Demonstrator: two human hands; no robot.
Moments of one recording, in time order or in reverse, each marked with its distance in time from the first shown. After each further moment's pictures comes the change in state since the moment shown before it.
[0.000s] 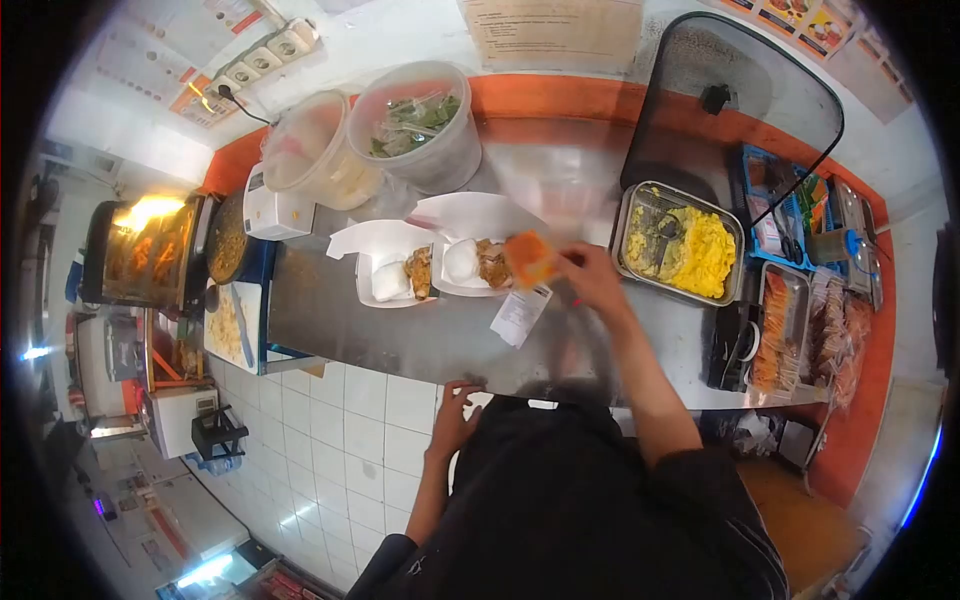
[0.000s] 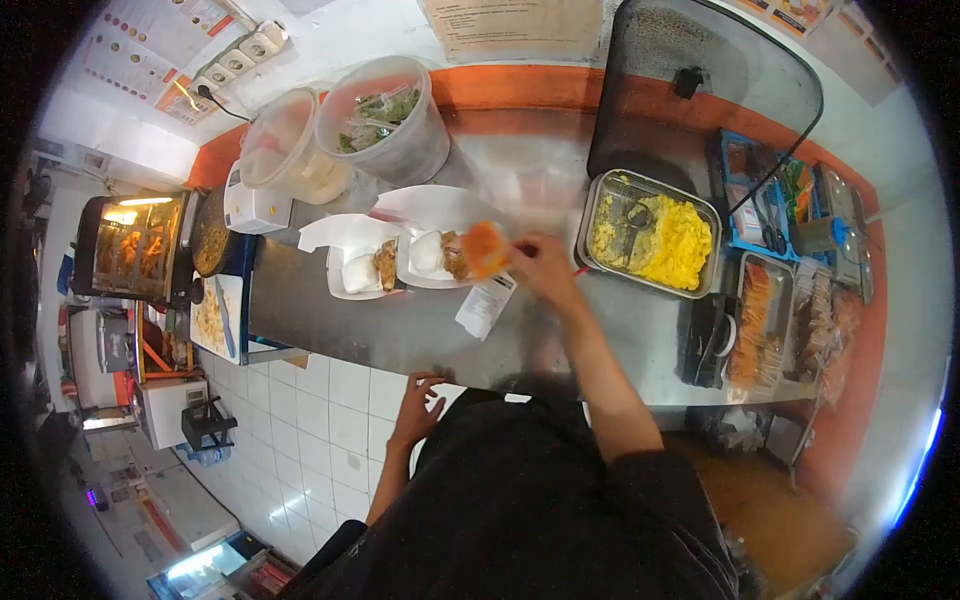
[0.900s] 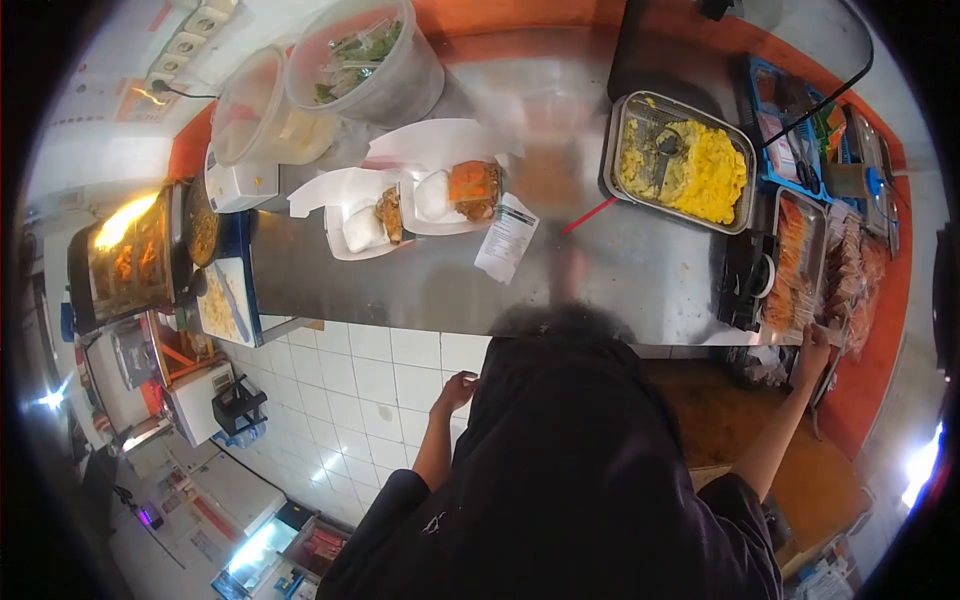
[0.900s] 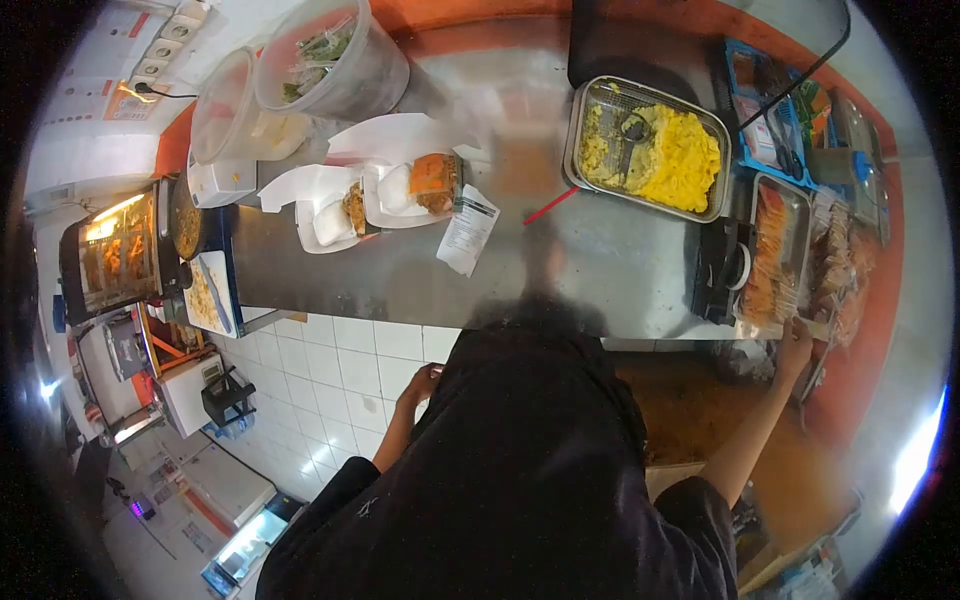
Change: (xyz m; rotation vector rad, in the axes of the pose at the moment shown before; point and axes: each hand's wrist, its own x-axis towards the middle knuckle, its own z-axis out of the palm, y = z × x) left_hand -0.067 -0.182 0.079 -0.066 -0.480 -0.649; right_hand -0.336 0.160 -0.427 -0.894 0.697 0.622
